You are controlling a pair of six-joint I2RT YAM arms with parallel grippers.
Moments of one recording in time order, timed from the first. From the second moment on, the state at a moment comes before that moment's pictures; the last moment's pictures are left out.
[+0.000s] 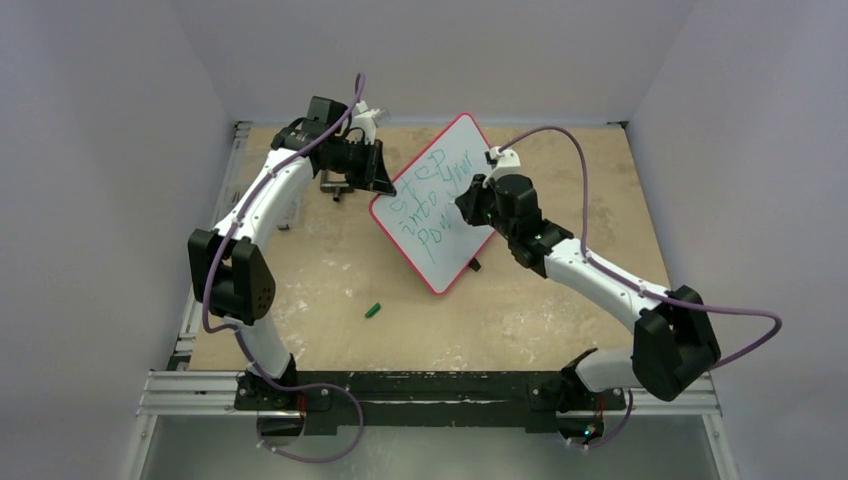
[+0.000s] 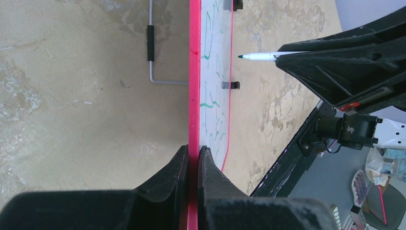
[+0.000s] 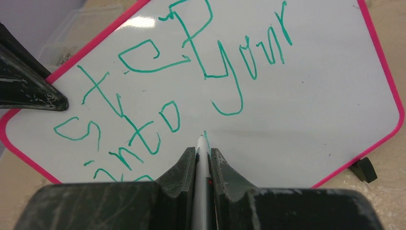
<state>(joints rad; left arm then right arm) -0.28 1.79 1.69 -0.82 0.66 -0.07 0.58 1.39 0.93 0.10 0.10 0.40</state>
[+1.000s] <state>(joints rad) -0.28 1.79 1.69 -0.82 0.66 -0.07 0.56 1.39 0.83 0.13 0.14 0.42</state>
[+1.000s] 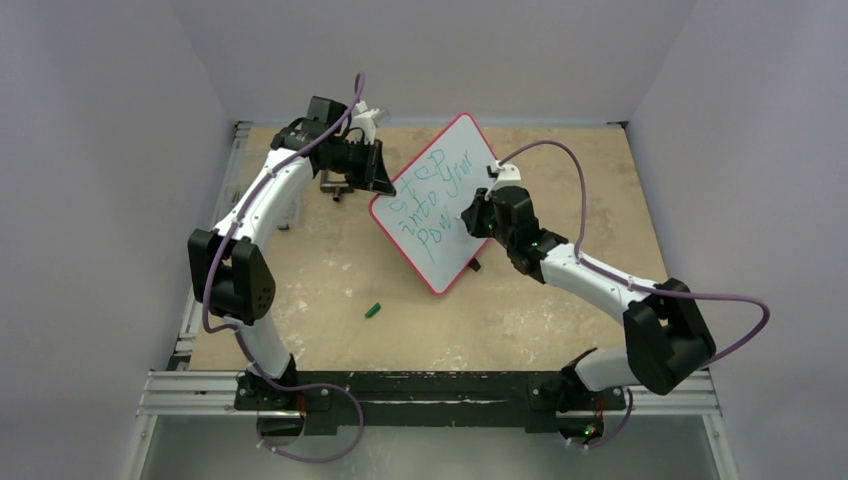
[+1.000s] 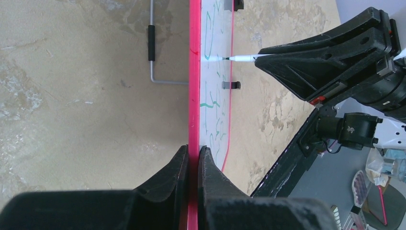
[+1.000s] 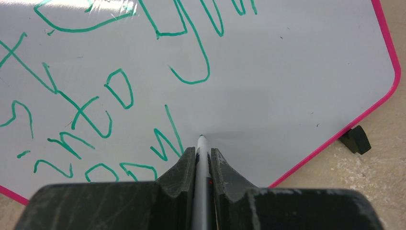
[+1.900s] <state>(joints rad) -0.28 1.79 1.69 -0.82 0.66 -0.07 0.53 1.44 0.89 0.15 0.10 0.43</state>
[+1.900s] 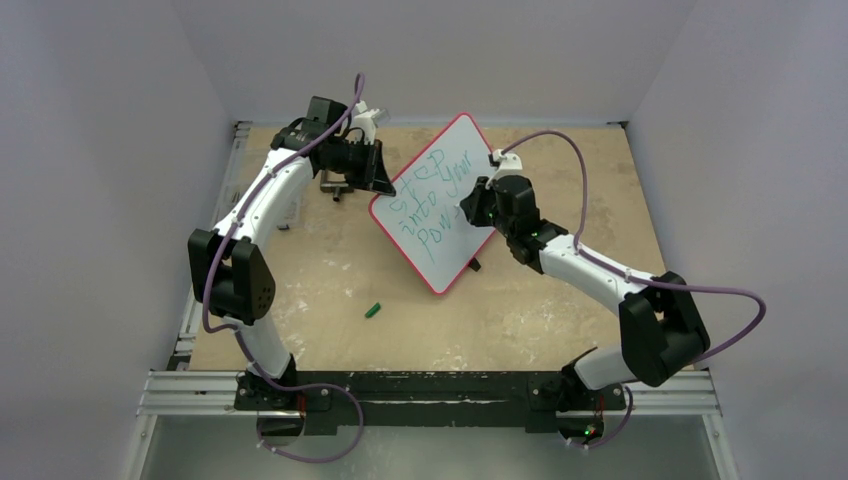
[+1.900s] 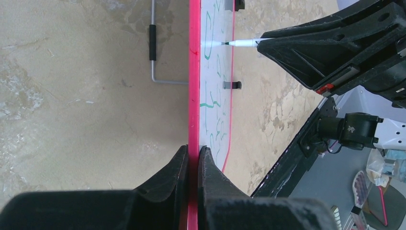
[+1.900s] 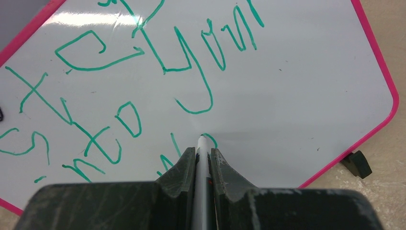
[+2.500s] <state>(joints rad) -0.28 1.79 1.69 -0.83 0.66 -0.07 0.53 1.40 0.80 0.18 0.09 0.44</state>
